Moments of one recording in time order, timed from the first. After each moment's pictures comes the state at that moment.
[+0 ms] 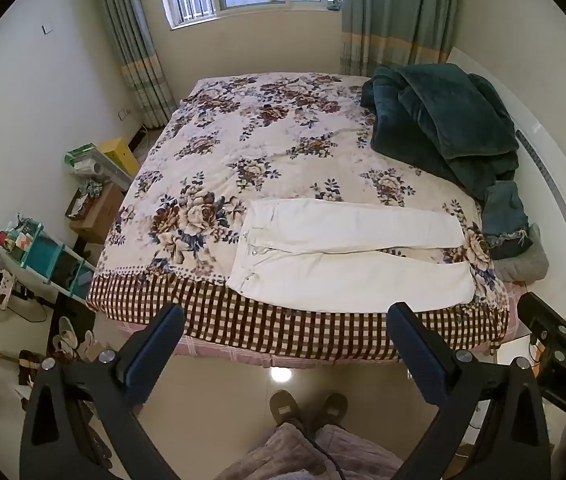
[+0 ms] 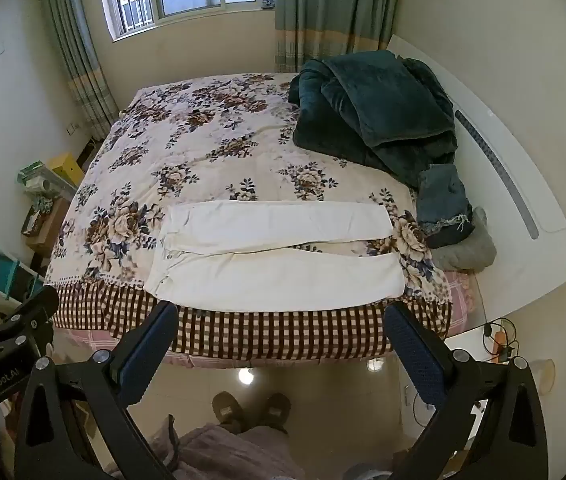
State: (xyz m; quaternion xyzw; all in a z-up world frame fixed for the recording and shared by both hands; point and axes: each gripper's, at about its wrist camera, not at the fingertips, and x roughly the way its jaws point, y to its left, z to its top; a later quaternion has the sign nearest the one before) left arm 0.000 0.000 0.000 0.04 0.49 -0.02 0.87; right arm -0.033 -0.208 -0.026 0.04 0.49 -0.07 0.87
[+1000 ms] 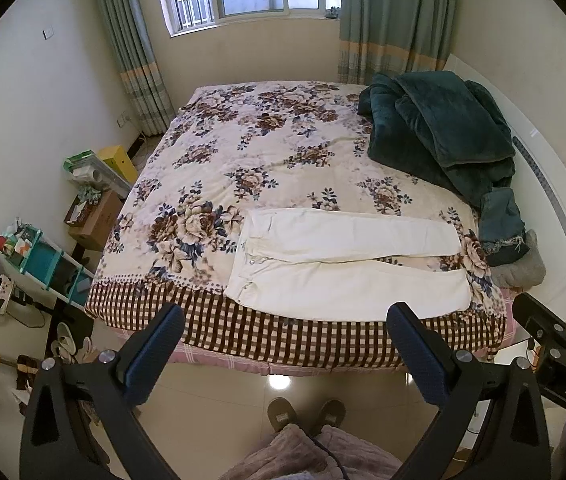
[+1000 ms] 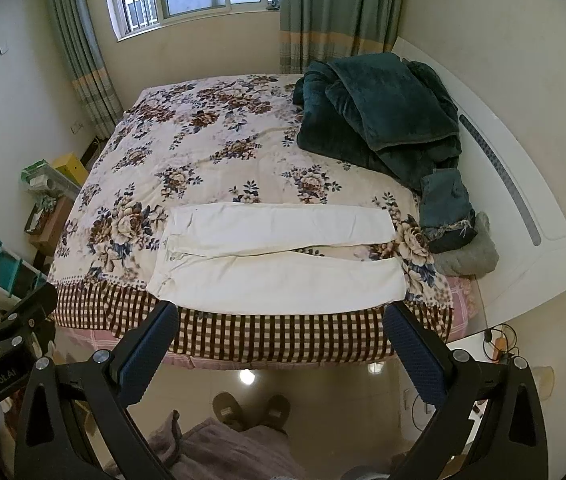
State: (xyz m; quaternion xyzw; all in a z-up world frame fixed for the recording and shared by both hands) left arm 0.008 -0.006 0.014 0.03 0.48 -0.02 0.88; right arm -0.028 -0.205 -0.016 0.04 0.49 -0.06 0.87
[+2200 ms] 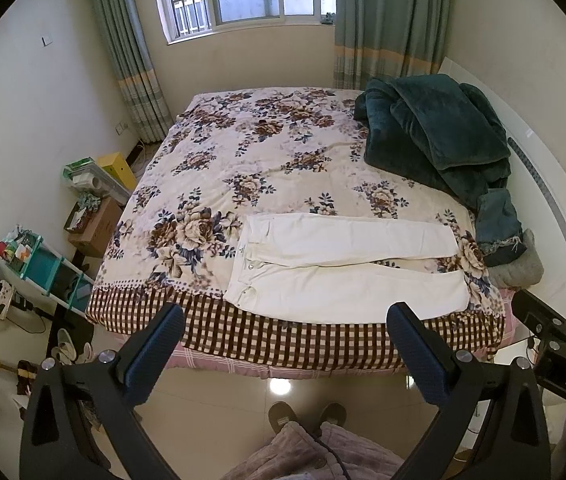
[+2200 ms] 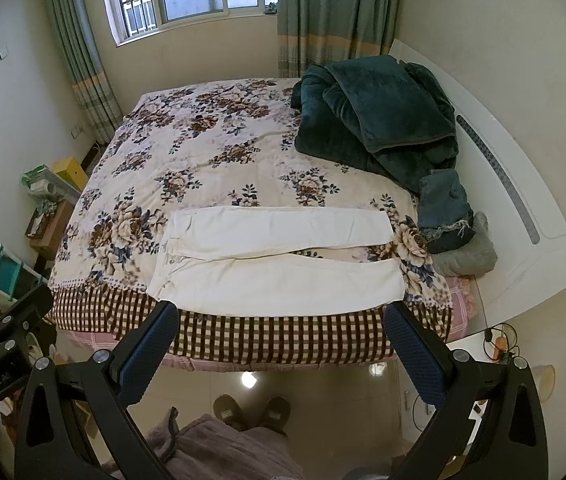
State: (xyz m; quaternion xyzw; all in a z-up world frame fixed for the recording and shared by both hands) left arm 0.015 -0.020 0.022 0.04 0.48 -0.02 0.88; right arm -0.029 -0.212 -0.013 0.04 0.48 -0.06 0.87
